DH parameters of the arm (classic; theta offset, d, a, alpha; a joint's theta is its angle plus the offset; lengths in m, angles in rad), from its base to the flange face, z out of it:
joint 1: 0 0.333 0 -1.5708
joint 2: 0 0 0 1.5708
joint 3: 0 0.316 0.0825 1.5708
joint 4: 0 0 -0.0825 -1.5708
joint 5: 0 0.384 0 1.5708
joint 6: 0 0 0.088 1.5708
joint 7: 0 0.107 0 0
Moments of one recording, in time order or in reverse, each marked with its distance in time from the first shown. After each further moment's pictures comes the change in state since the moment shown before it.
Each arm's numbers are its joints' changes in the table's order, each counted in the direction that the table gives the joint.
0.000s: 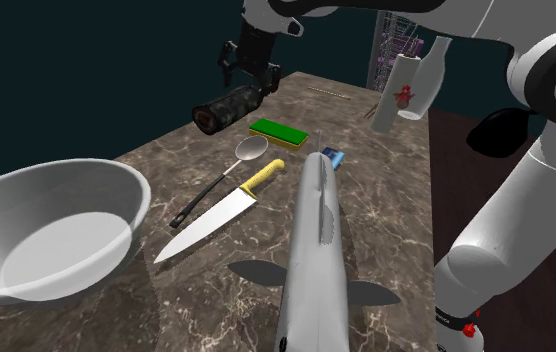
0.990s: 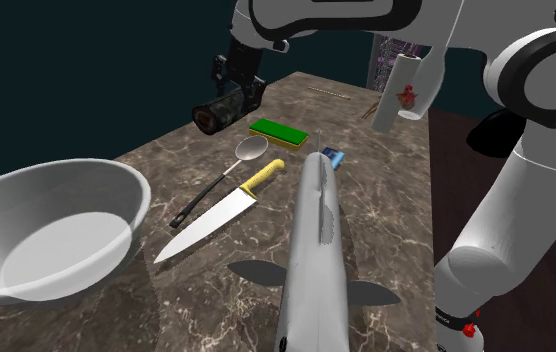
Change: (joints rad) arm 0.019 0.093 0.001 0.010 -0.053 0.105 0.110
